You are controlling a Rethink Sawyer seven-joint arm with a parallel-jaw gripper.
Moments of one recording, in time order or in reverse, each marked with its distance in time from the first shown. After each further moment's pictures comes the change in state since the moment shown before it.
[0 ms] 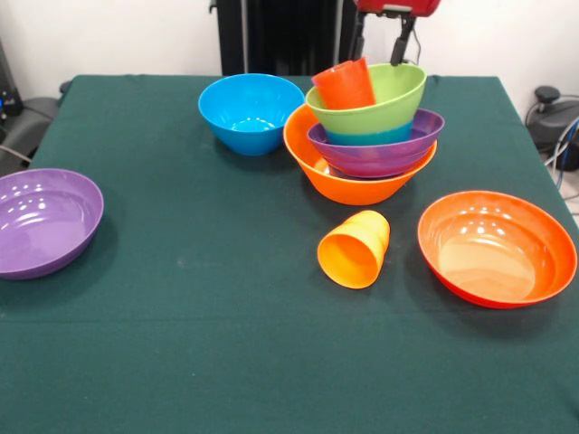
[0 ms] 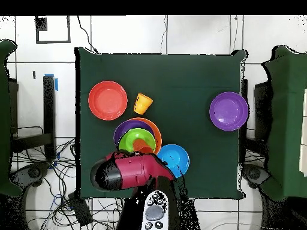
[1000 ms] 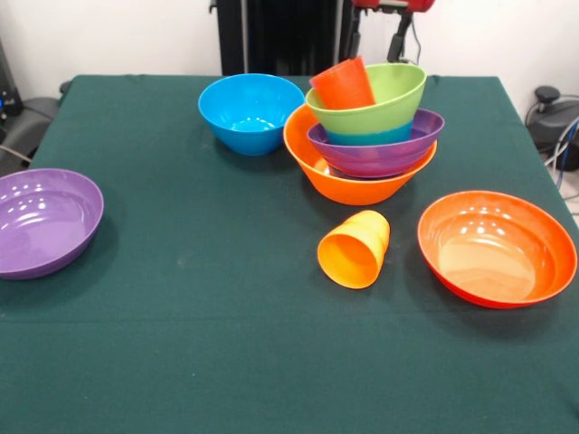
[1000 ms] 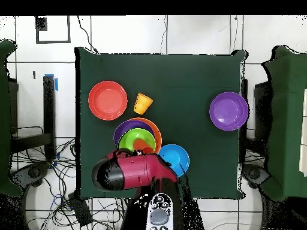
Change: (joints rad) arm -0.023 -0.030 0.009 0.004 0.004 0.003 0.000
